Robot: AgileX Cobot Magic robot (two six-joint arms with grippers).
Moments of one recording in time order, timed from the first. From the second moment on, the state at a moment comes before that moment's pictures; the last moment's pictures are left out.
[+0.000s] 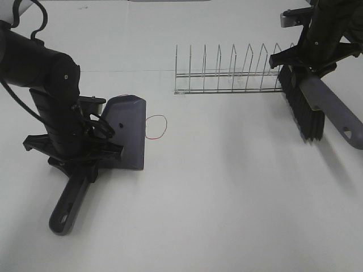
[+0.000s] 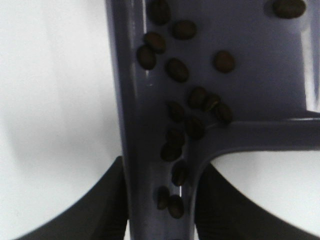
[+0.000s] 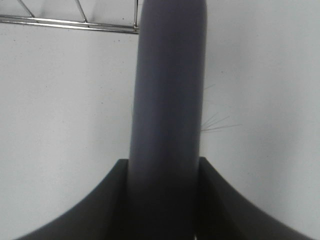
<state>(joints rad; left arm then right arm) -0.45 2.10 -1.22 -0.01 0.79 -0.34 0.07 2.22 -1.77 -0.16 0.93 0.12</state>
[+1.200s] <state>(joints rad) -0.45 2.10 -1.22 -0.01 0.79 -0.34 0.06 2.55 -2.33 -0.15 1.11 0.04</state>
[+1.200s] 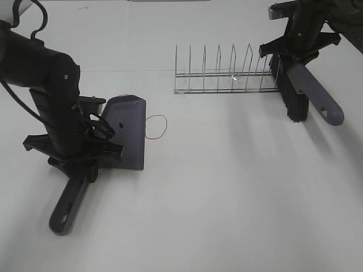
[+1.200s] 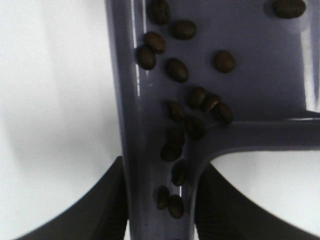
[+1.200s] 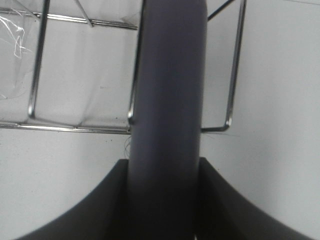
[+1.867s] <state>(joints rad) -0.45 2.09 -1.22 -0.01 0.79 -0.34 0.07 2.42 -2.34 -0.15 1.18 0.09</state>
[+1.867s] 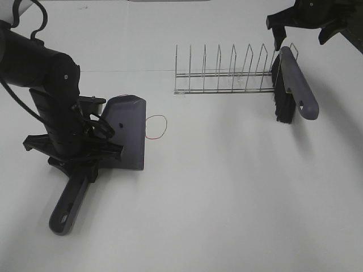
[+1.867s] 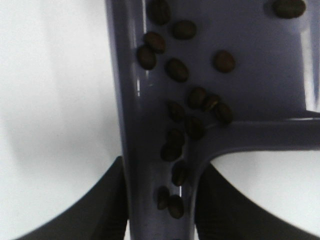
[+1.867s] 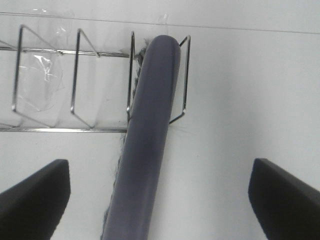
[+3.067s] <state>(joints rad) -0.45 2.10 -1.31 -0.15 0.76 -0.25 0.11 2.26 -2.27 0.03 1.22 0.02</state>
